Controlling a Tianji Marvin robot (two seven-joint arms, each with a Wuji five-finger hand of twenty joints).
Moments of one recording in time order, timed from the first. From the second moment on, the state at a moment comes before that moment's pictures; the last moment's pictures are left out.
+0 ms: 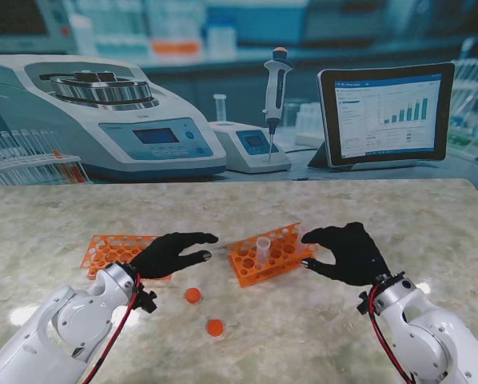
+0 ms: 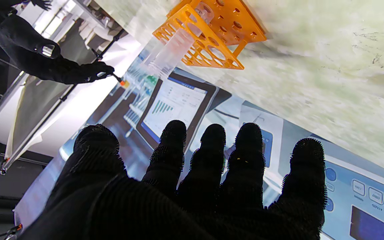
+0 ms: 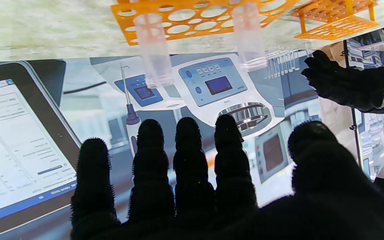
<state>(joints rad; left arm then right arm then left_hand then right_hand) 1.61 -1.07 -1.26 -1.64 0.47 -0.34 -0.15 -1.79 -1.09 1.47 -1.73 -0.96 -0.38 -0.20 0.72 0.04 -0.02 -0.04 0.51 0.08 0.16 0.22 0.59 0.17 0.06 0.17 0.49 0.21 0.11 0.29 0.14 0.42 0.43 0.36 0.48 -0.19 0.35 -0.06 0.60 -0.05 0.33 0.47 0.80 0.02 0.11 0.21 0.66 0.08 0.15 0.24 0.16 0.34 0.84 0.24</state>
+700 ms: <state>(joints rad) 1.60 -1.07 -1.25 -1.64 0.47 -0.34 -0.16 -1.64 -1.07 1.41 -1.50 -0.96 -0.31 -0.17 0.72 0.04 -0.02 -0.04 0.51 0.08 0.16 0.22 0.59 0.17 0.06 0.17 0.49 0.21 0.11 0.29 0.14 0.42 0.43 0.36 0.32 -0.28 0.41 -0.06 0.54 0.02 0.27 0.43 0.70 0.05 0.08 0.15 0.62 0.08 0.13 0.23 0.14 0.34 0.81 0.24</state>
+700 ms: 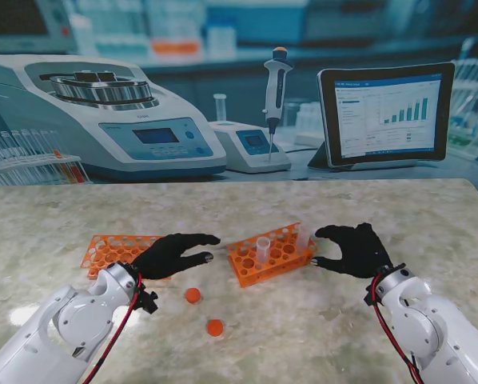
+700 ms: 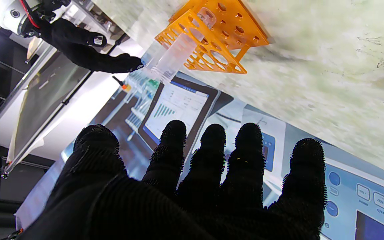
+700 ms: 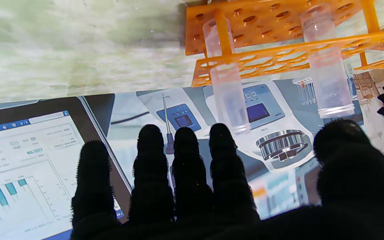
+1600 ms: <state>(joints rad) 1.60 -1.07 -1.25 -1.64 0.47 -0.34 -0.17 -1.46 -1.07 1.23 -1.30 -0.94 -0.27 -0.26 0.72 0.04 -0.02 -0.04 0.51 0.08 0.16 0.22 0.59 0.17 0.06 0.17 0.49 0.21 0.11 0.29 0.14 0.42 0.43 0.36 0.25 -0.34 0.53 -0.09 0.50 0.04 0.25 0.40 0.67 0.07 0.08 0.10 0.59 0.08 0.13 0.19 0.13 0.33 0.80 0.24</state>
